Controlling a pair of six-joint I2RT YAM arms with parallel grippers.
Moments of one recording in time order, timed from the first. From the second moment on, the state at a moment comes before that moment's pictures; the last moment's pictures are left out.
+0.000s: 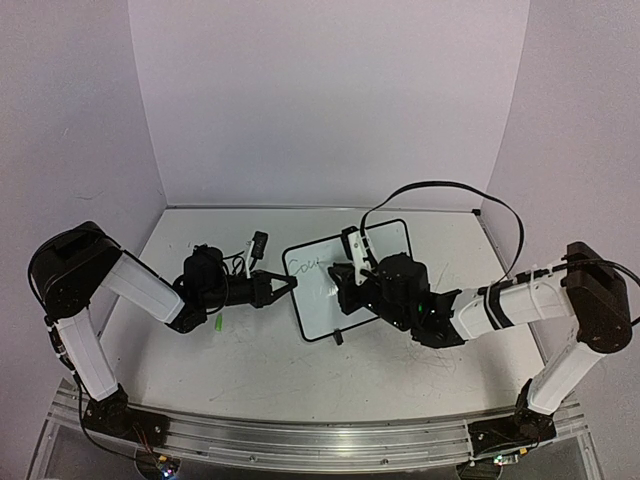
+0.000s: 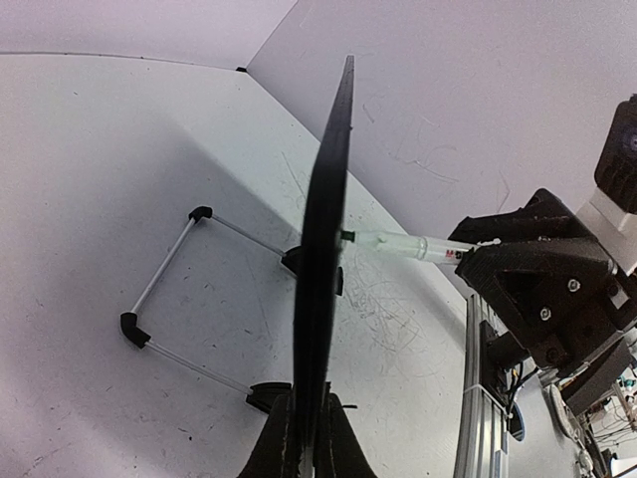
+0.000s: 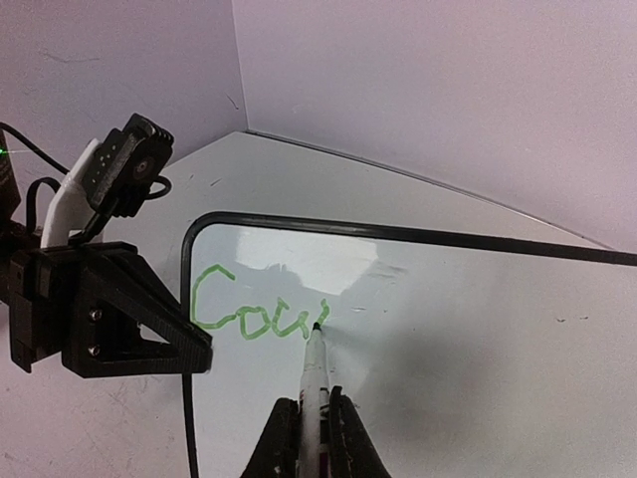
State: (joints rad) left arm -0.69 1.77 0.64 0.98 0.52 -0.57; right arm 1.01 1.65 0.82 0.60 0.34 0.13
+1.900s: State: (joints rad) left arm -0.69 1.77 0.63 0.98 0.52 -0.56; right arm 1.01 1.50 0.79 0.53 0.33 0.15
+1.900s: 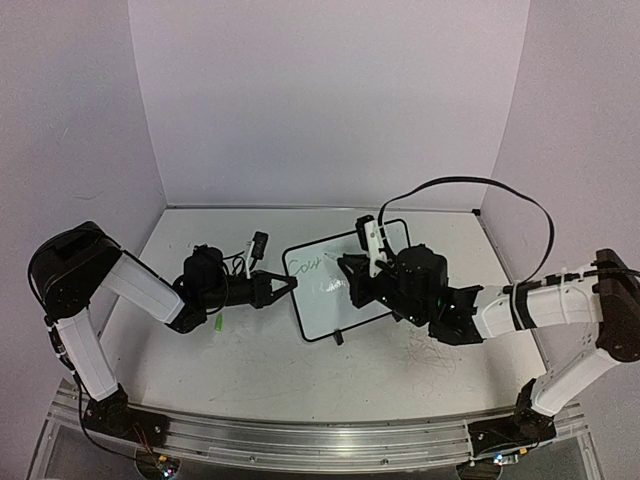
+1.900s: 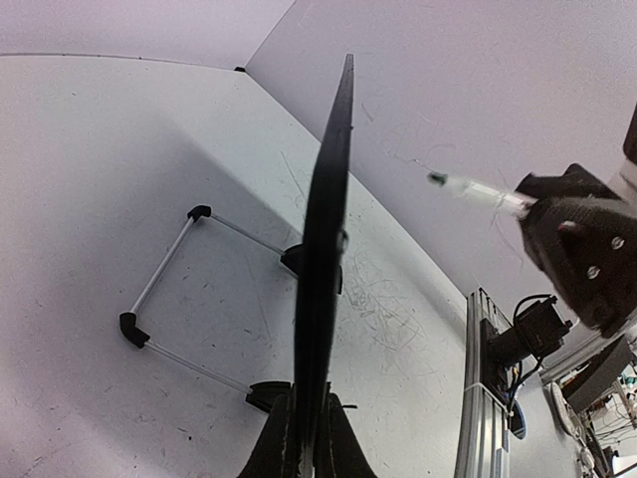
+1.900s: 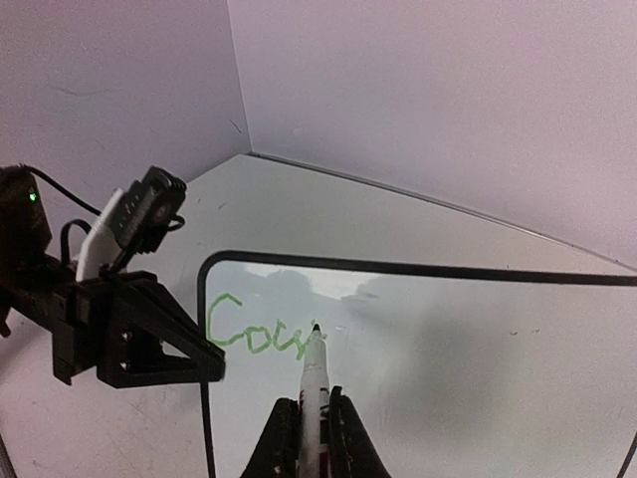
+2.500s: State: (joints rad) left arm -0.69 1.77 0.63 0.97 0.52 -0.56; right arm 1.00 1.59 0.88 0.44 0.39 0.15
